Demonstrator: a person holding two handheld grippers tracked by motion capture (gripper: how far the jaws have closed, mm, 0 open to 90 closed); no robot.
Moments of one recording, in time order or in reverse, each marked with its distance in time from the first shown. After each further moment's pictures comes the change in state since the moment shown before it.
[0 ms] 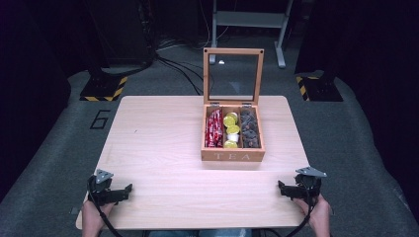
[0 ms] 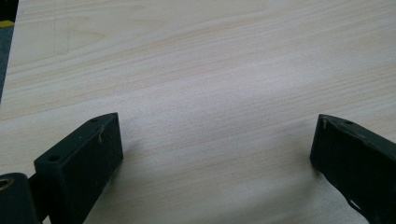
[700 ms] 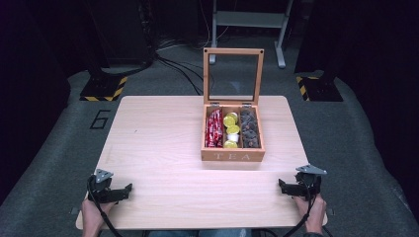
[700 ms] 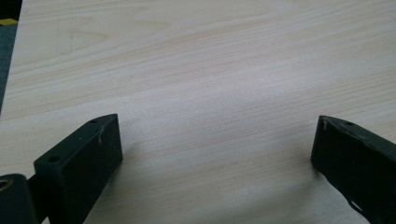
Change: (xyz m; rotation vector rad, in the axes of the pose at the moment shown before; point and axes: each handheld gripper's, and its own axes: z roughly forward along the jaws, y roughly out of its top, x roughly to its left) left arm 0.000 0.002 0.000 -0.003 0.000 -0.015; right arm -0.005 0.004 0.004 0.000 0.010 -0.018
